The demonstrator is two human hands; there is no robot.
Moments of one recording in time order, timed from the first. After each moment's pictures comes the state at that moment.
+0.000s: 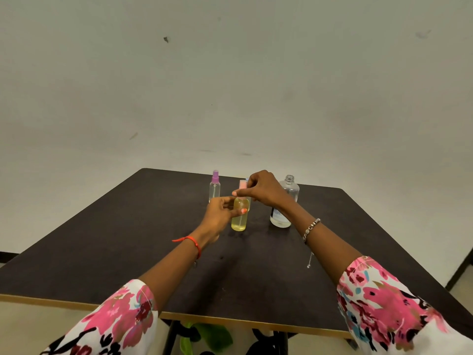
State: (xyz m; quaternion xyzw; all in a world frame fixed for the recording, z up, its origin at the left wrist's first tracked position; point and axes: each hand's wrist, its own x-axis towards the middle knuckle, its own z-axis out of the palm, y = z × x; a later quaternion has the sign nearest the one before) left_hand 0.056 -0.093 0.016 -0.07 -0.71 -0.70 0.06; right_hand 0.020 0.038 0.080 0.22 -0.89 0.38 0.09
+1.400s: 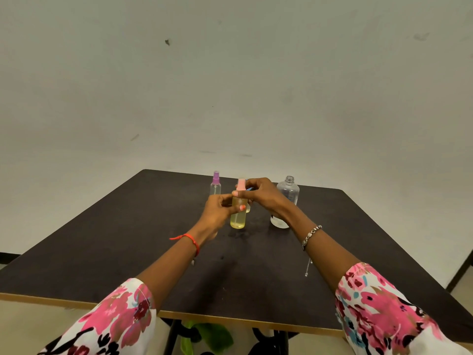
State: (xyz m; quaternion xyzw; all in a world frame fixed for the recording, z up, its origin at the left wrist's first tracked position) left_hand 0.066 -0.098 0.028 -0.08 -0.71 -0.70 0.07; right_hand 0.021 0.037 0.067 0.22 -0.84 0.50 0.00
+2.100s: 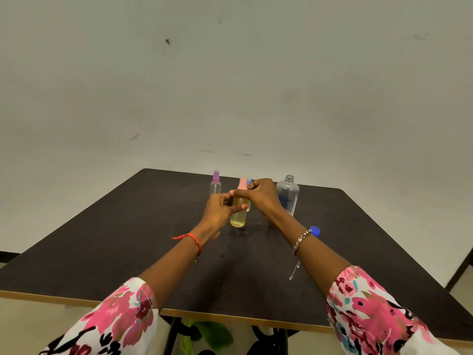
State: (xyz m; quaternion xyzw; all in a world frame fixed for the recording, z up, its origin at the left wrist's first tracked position) left_hand 0.064 -0.095 0.024 -0.06 -0.72 -0.69 0.10; right_hand 0.029 0.023 0.057 0.12 -0.83 0.53 0.12
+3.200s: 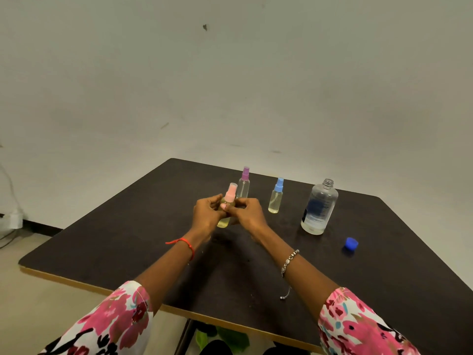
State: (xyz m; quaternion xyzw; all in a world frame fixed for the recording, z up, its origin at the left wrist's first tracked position) left_hand 0.048 -0.172 -0.016 0.06 -0.70 -0.70 0.15; right_hand 0.013 -0.064 -0.009 0.15 -0.79 0.59 -0.01
